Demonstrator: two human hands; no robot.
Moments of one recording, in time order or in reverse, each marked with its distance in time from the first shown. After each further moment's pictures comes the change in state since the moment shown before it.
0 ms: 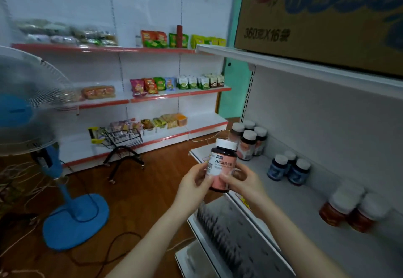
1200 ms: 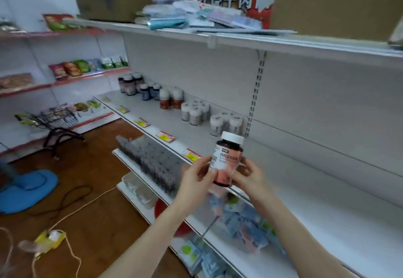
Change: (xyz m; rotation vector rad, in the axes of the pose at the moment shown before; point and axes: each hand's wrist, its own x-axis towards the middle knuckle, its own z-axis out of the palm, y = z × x) left_hand -0.529 0.204 0.389 -0.159 -0.329 -0.027; right_hand -0.631 0.026 -0.358 0.135 0.342 0.054
